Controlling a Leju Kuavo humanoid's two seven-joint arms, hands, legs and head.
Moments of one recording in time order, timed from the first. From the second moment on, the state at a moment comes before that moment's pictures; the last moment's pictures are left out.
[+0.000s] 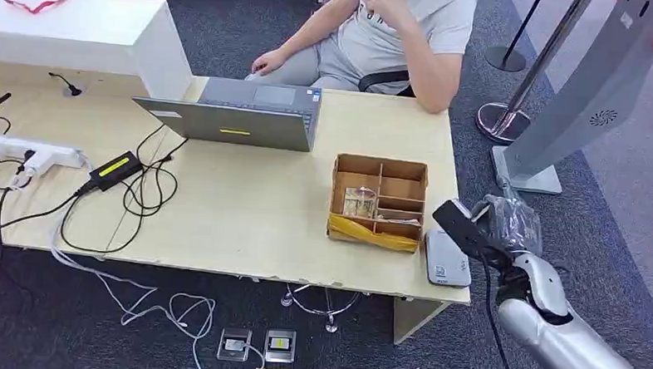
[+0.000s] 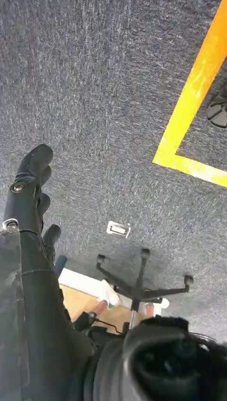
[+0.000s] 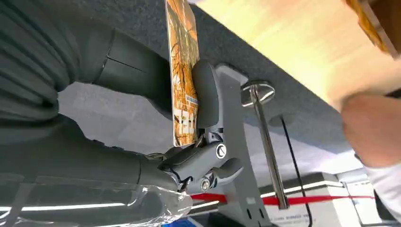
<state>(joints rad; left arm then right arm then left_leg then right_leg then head) -0.15 -0.18 1.53 -0.12 -1.46 0.59 -0.05 -0.62 -0.56 0.88 -1.29 0.43 -0.32 0.46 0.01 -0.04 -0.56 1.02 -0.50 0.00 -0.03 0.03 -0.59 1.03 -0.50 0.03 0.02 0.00</state>
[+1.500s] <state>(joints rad) -0.16 -0.18 1.53 -0.10 -1.49 0.58 -0.05 -0.55 -0.48 0.82 -0.98 0.28 -0.41 0.35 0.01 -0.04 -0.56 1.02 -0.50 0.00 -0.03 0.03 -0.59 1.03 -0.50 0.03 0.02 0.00</state>
